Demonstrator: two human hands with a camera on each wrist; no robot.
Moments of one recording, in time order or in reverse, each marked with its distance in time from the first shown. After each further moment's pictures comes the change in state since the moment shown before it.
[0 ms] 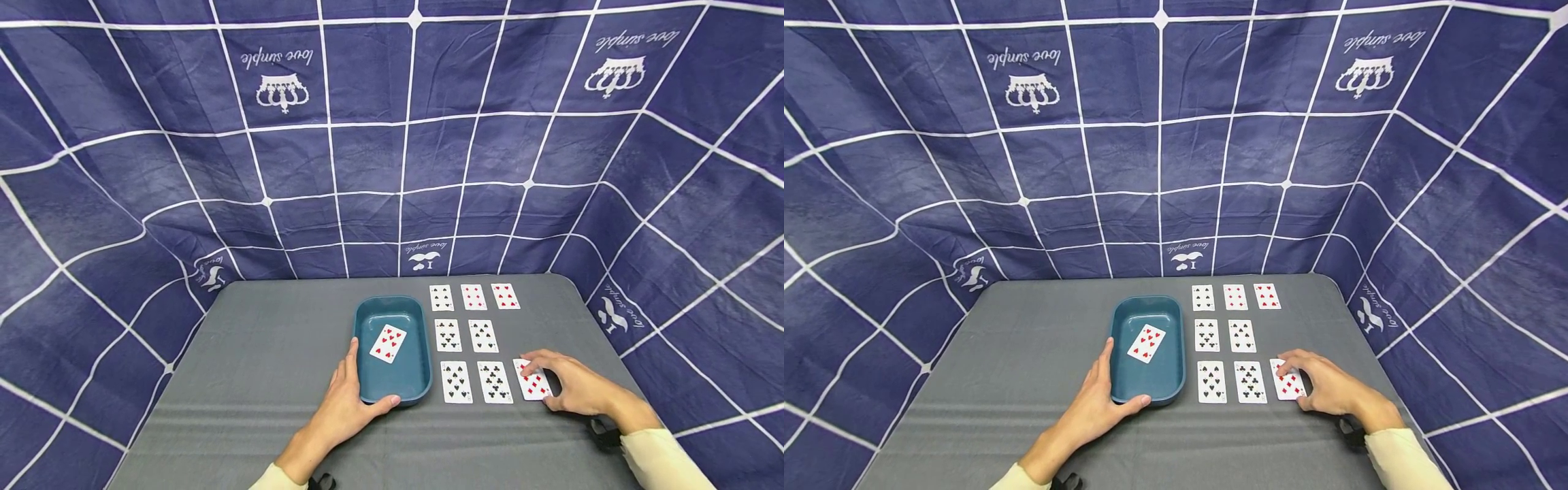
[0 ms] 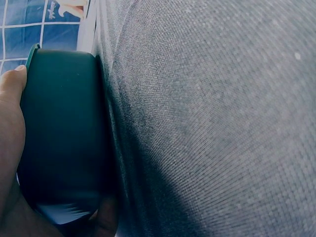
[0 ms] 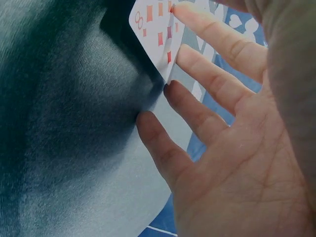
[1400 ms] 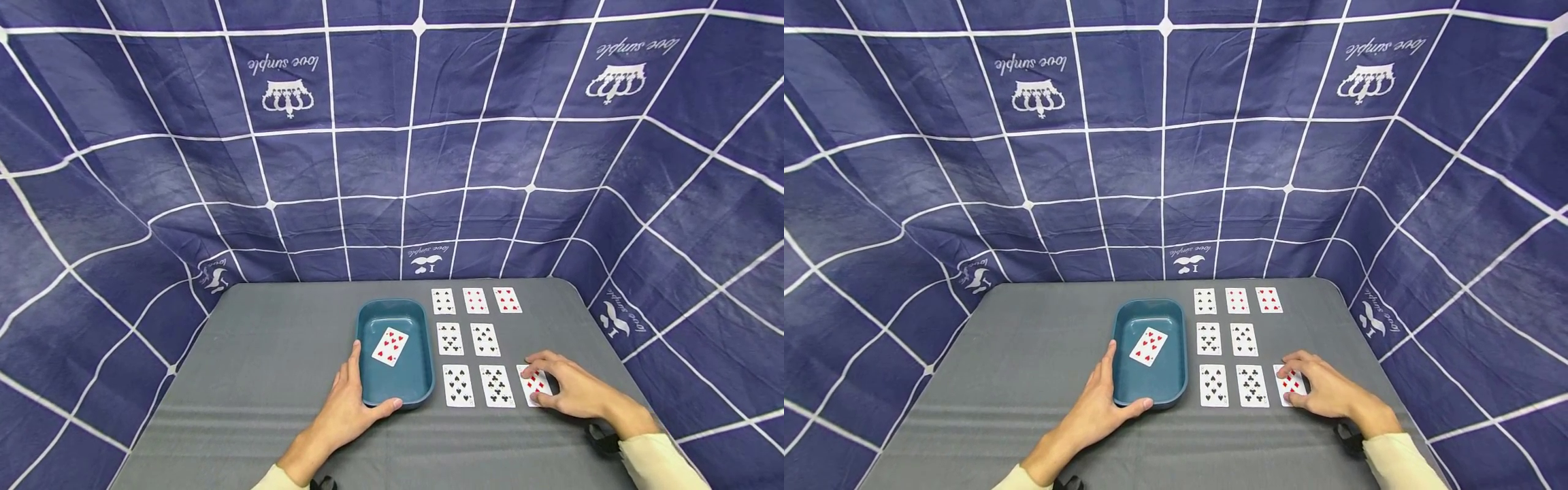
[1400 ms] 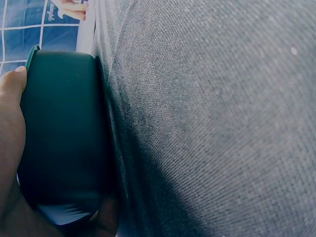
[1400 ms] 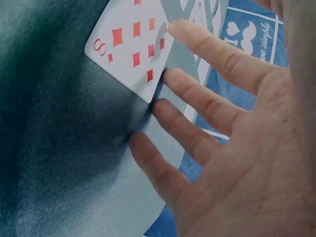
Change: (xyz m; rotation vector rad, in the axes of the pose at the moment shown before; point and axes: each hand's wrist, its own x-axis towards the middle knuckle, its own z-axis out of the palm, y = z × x) left_hand -0.003 0.002 -0.001 -0.005 0.003 0.015; right_hand 0.004 -0.010 0.006 -0.044 0.037 0.096
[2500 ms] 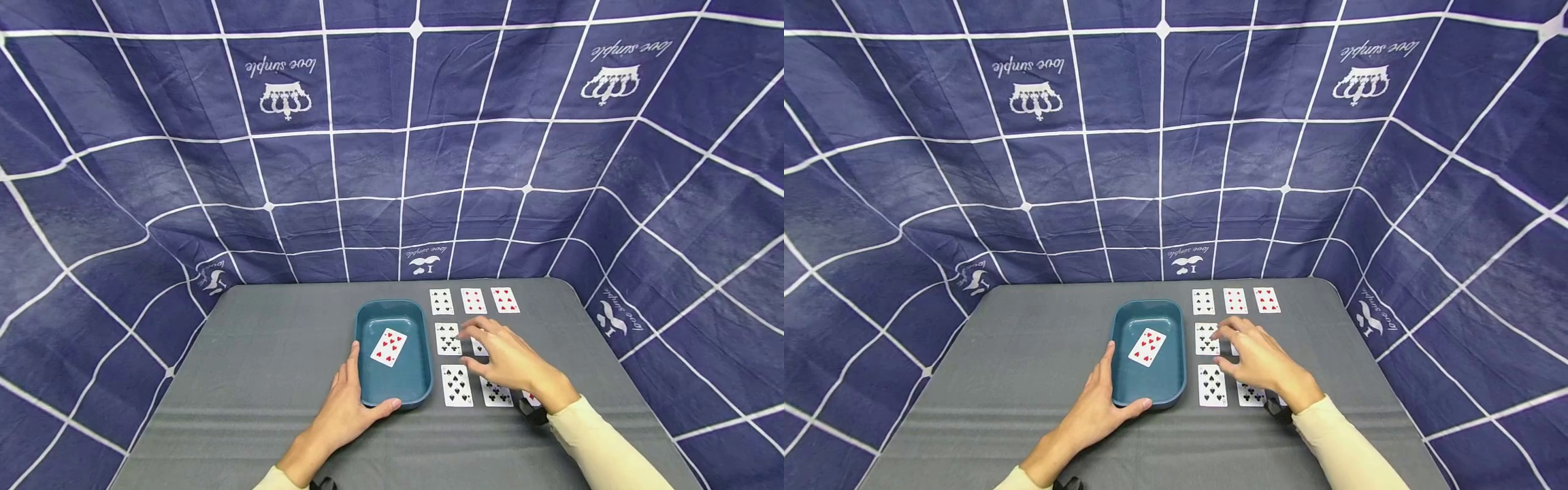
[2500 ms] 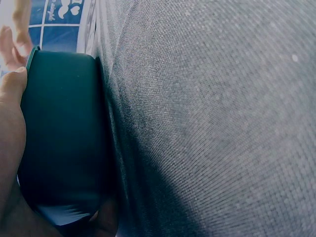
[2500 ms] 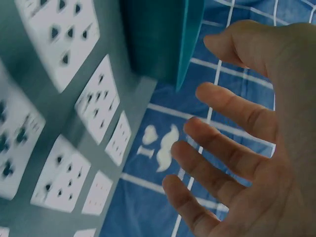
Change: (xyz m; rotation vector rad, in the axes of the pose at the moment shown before) left_hand 0.001 0.001 0.000 0.000 0.003 0.002; right_hand 0.103 -0.097 0.004 -0.084 0.076 -0.043
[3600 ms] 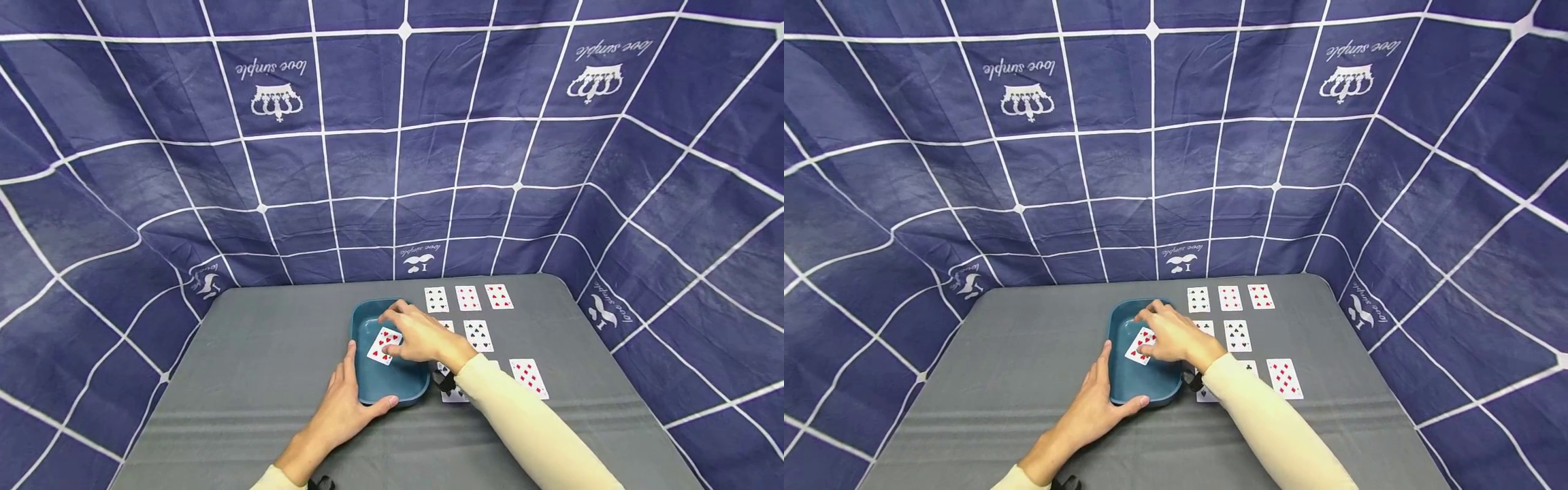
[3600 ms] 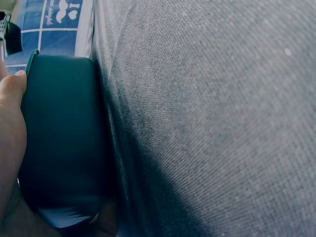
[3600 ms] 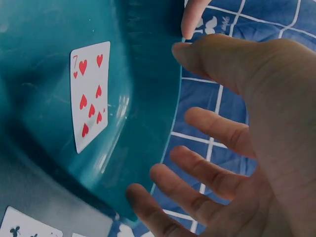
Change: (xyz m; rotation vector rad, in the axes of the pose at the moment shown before) left_hand 0.000 0.001 -0.002 0.016 -0.019 0.018; right_hand 0.113 -0.081 0.047 0.157 -0.233 0.014
